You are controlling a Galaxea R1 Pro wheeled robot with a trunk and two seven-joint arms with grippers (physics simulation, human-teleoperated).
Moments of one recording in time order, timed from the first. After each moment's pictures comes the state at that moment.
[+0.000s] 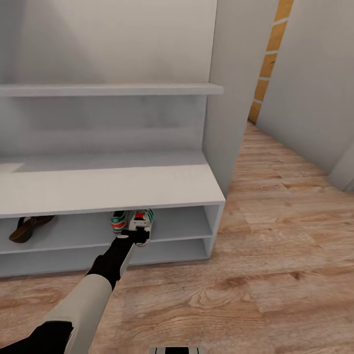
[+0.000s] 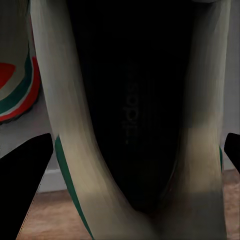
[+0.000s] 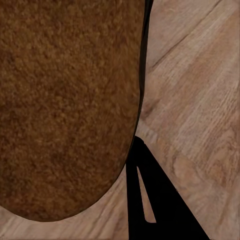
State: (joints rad) left arm -0.82 -0.13 0.03 -0.63 -0.12 0.35 0.09; right arm -0.31 -0.52 -0.38 -0.21 -0.40 -0.31 -0.01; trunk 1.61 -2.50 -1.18
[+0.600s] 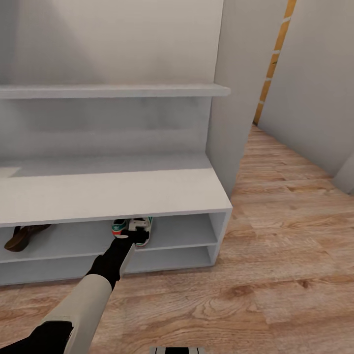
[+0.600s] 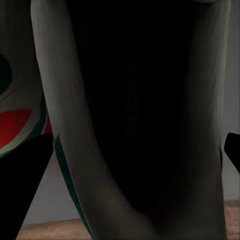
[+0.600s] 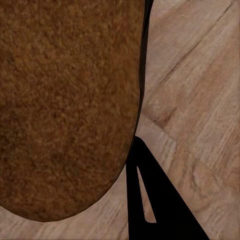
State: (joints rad) left arm -0.82 -0.12 0.03 -0.62 -0.12 0.35 0.09; right arm -0.31 -0.52 -0.38 -0.21 -0.40 -0.31 -0.01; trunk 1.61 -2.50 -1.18
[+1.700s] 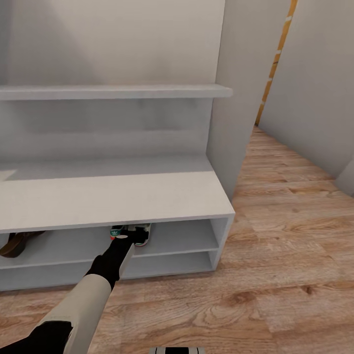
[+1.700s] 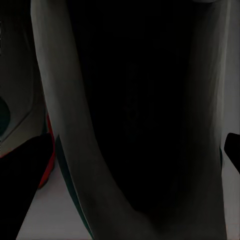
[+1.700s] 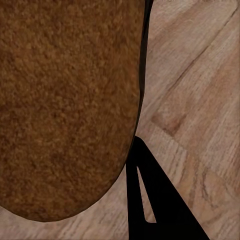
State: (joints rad) left arm -0.82 -0.12 0.03 -0.62 -0.12 0.35 0.09; right arm -0.31 -0.52 -0.38 -0.21 -0.40 -0.31 -0.01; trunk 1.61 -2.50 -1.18
